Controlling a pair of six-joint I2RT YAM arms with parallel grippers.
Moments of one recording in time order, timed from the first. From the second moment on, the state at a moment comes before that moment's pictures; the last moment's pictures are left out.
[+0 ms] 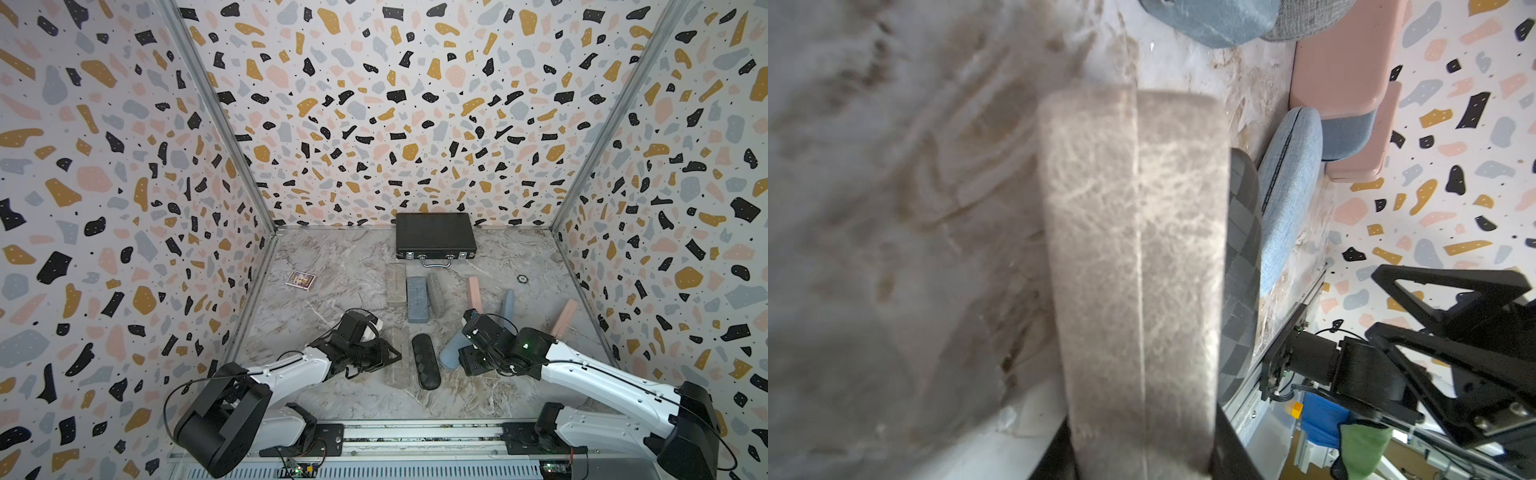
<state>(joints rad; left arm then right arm) -0.55 1.27 0.41 -0.02 0.60 -0.84 0.93 1.10 0.80 -0.86 0.13 0.56</state>
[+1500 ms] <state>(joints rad) -0.30 0.69 0.64 -0.86 0.34 -0.68 1.07 1.68 1.10 -0.80 0.04 0.56</state>
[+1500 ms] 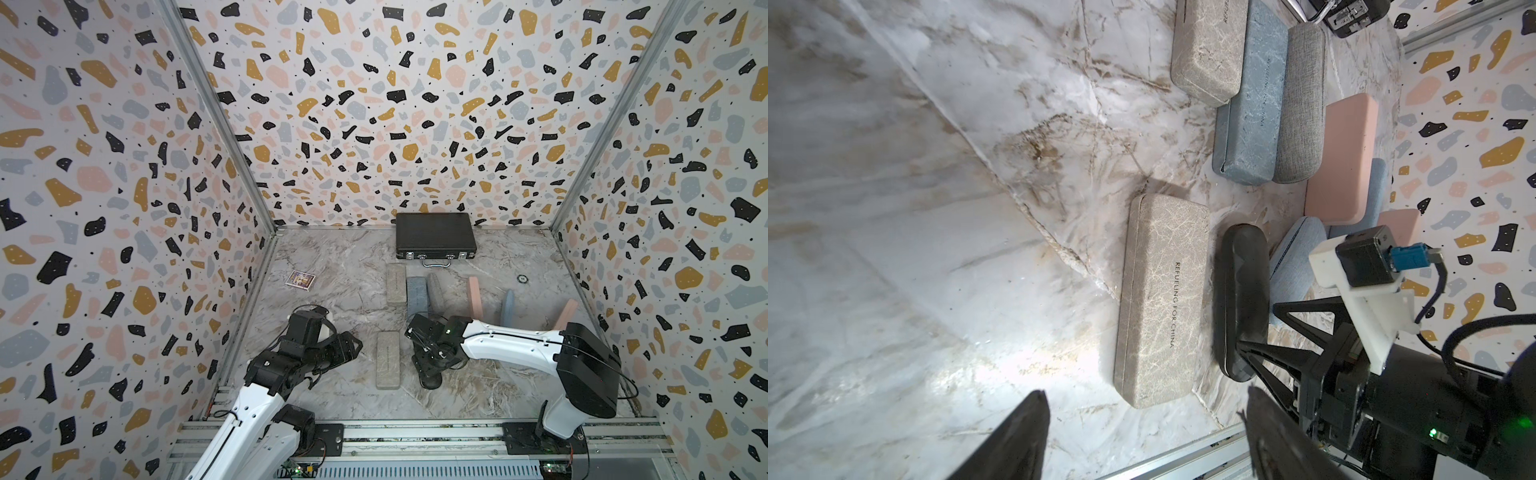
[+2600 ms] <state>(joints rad) -0.23 0.90 0.91 -0.93 0.39 -0.61 0.93 1.64 1.50 -1.04 0.07 0.47</state>
